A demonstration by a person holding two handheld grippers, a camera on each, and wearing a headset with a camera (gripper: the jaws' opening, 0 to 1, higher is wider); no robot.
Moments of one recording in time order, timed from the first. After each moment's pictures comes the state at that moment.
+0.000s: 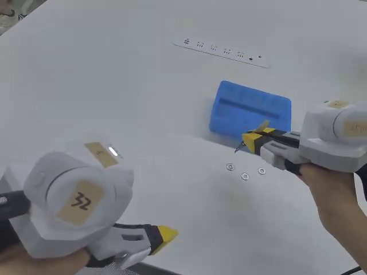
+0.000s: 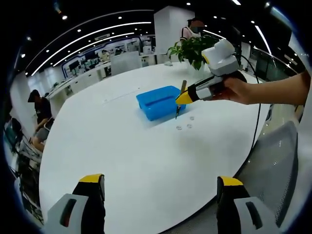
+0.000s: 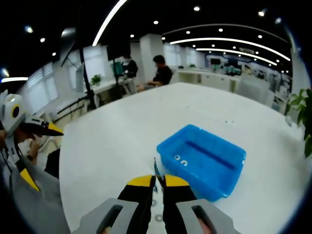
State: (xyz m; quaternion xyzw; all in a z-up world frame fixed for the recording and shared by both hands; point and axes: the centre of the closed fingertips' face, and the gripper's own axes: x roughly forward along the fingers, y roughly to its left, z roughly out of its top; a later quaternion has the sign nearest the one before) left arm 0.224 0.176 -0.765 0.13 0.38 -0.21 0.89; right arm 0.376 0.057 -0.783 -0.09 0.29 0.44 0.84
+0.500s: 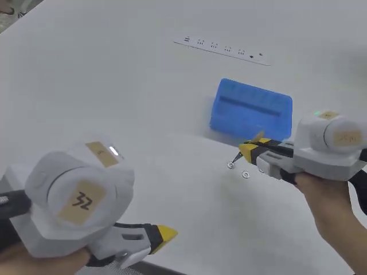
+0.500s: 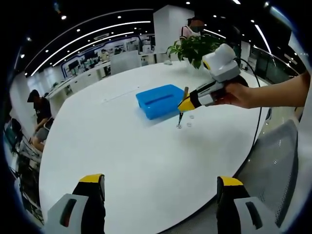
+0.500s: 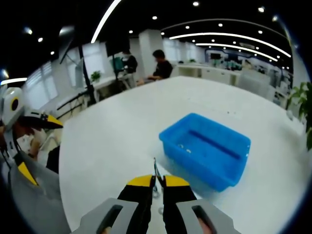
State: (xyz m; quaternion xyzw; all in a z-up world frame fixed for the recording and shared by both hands) left arm 0.223 0.176 -0.767 0.13 0.38 -0.21 0.89; right arm 0.367 0.052 -0.802 -0.09 0.31 0.44 0.84
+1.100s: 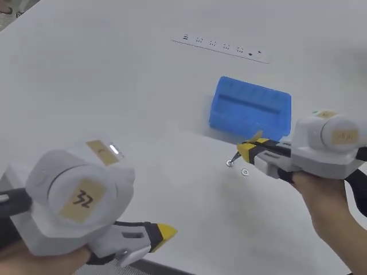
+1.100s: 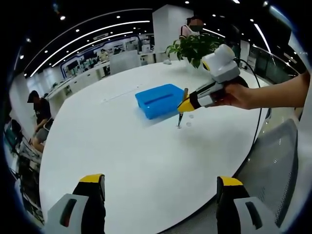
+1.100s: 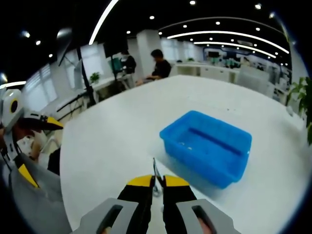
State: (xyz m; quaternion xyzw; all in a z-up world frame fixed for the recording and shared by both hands) left arm 0.223 0.175 -0.767 0.13 0.38 -0.22 0.89; right arm 0.362 0.052 -0.803 -0.08 0.31 0.44 0.84
